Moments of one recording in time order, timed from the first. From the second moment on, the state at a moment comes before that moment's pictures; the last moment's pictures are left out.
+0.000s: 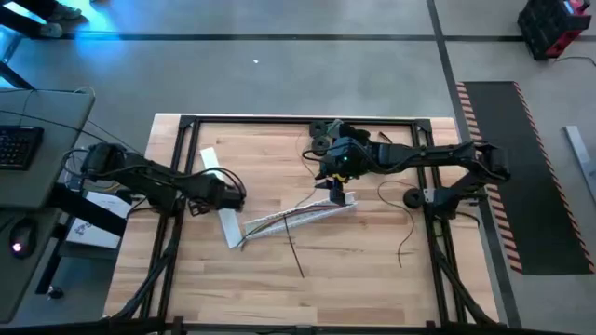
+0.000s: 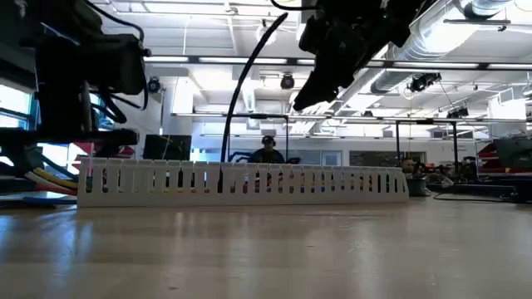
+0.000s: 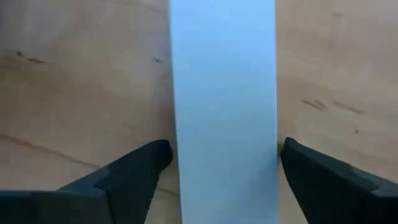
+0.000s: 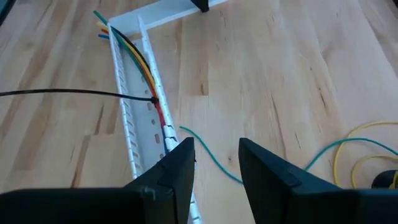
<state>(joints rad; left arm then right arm) -0.05 1.36 0.54 -0.78 -0.24 -1.92 -0.20 1.53 1.03 -0.26 -0.21 -0.09</state>
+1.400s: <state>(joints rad) 0.06 1.41 0.59 -0.30 -0.36 -0.85 -0.20 1.39 1.03 -0.29 -0.23 0.00</state>
